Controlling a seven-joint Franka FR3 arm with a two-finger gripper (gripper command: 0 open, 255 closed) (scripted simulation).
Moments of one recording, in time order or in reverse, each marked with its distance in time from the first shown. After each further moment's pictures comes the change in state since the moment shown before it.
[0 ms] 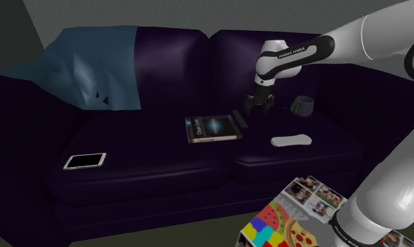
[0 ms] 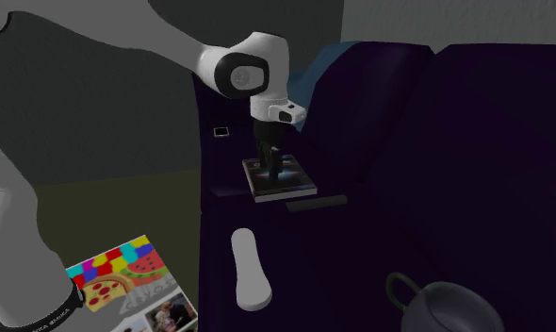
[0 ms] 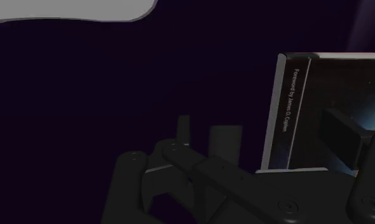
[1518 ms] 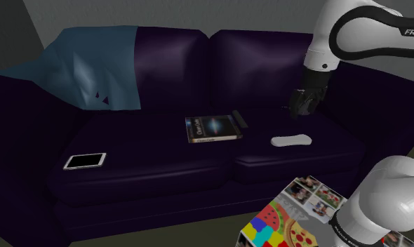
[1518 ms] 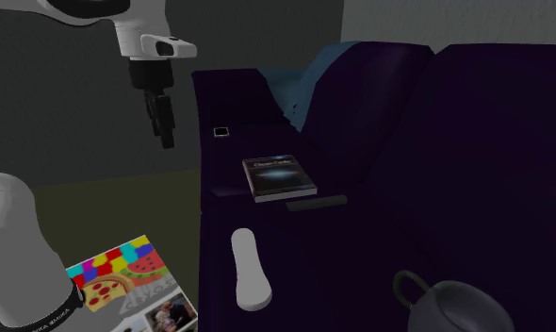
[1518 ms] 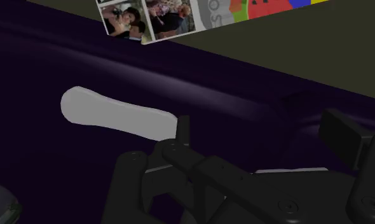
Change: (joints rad) arm 0.059 -0.777 0.094 -0.307 -0.080 -0.487 -0.065
